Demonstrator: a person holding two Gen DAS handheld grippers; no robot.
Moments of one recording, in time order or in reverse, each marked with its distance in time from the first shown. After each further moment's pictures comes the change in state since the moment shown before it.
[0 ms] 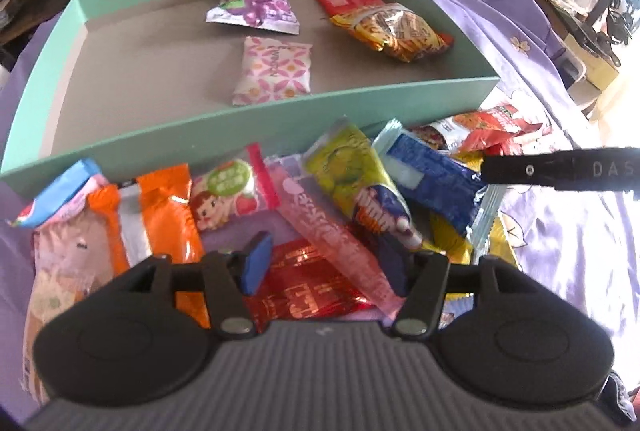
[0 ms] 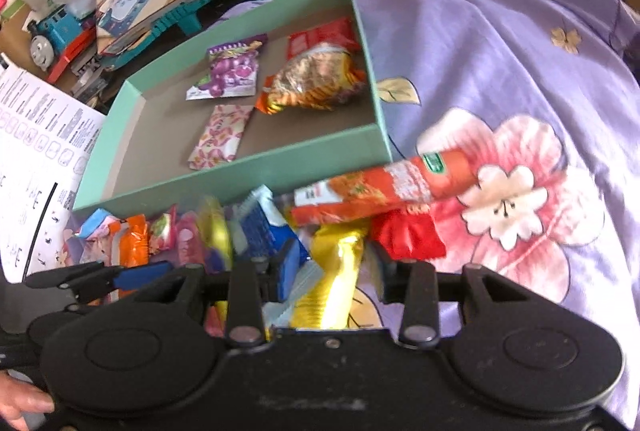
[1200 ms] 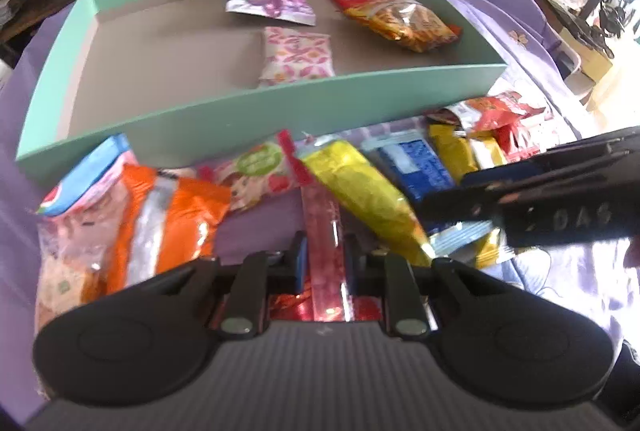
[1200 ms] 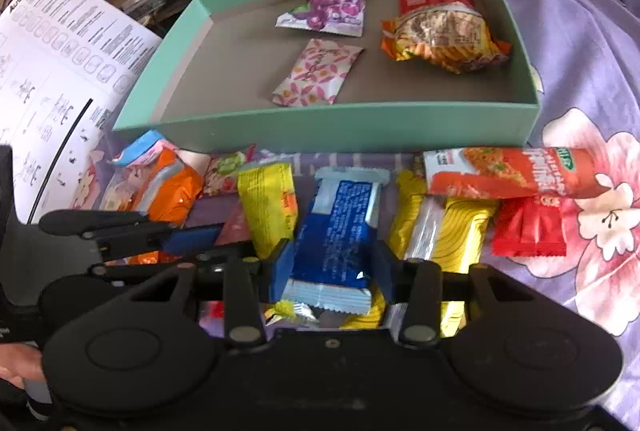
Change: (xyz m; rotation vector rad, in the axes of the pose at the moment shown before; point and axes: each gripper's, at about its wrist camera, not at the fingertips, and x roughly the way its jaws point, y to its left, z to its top) left arm -0.008 0.028 -0.016 0.016 -0.004 -0.029; right arm 0.033 0.073 -0.004 -0.212 0.125 0.062
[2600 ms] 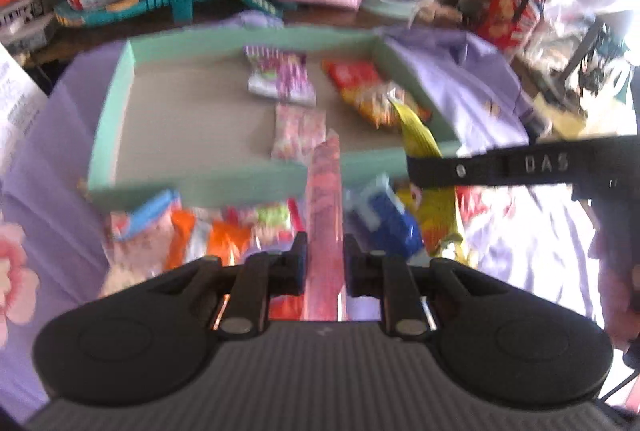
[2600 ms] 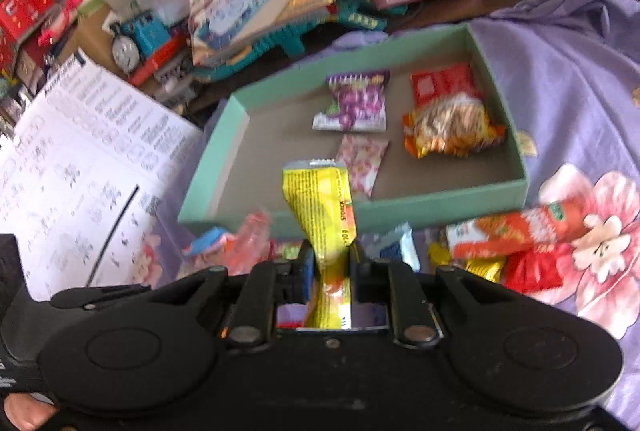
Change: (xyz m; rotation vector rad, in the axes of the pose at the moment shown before) left arm -0.093 0.002 0.012 -0.066 -0.175 -0.023; right arm -0.066 0.002 0.015 0.097 -0.219 0.117
